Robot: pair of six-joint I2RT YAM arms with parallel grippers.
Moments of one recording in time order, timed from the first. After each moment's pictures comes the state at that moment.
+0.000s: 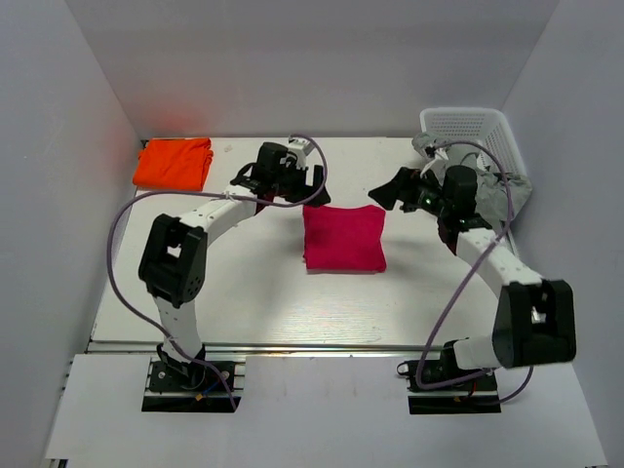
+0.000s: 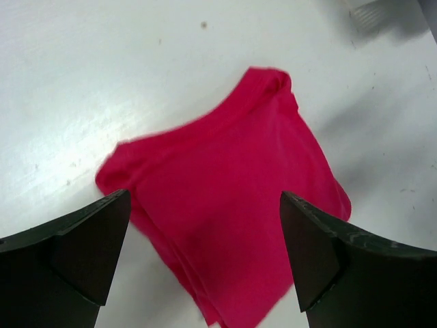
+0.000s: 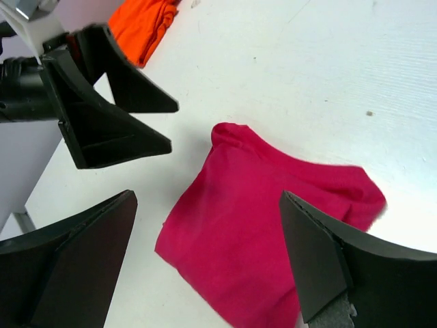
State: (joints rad) left arm -0.47 1.94 1.47 -0.11 0.38 -0.21; right arm 0.15 1.45 0.91 0.26 -0.63 0.42
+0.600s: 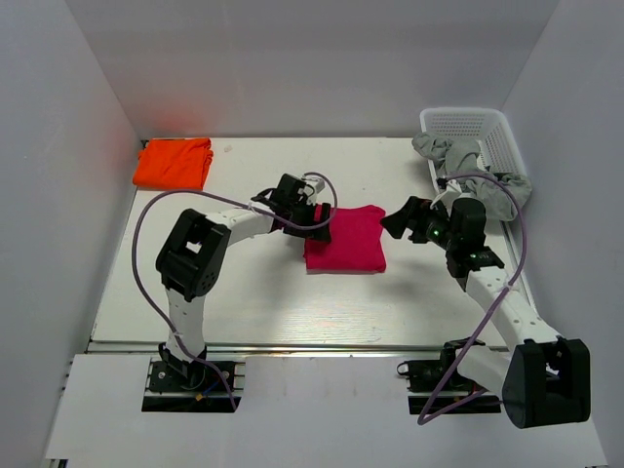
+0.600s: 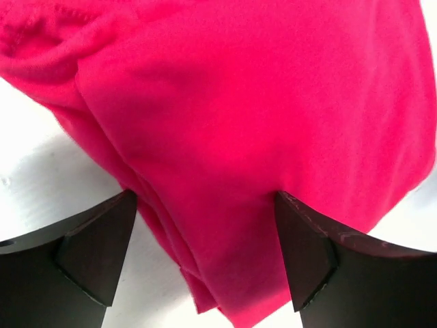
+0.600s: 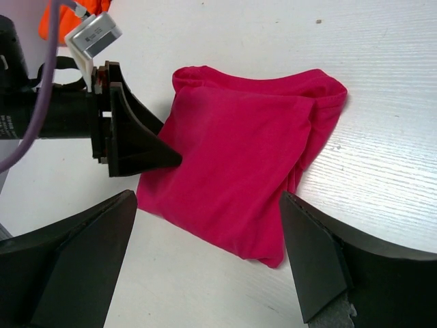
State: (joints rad) left arm -0.56 1.99 1.30 -0.19 0.29 -0.26; right arm 0.14 1.08 0.62 0.08 -0.45 0.42
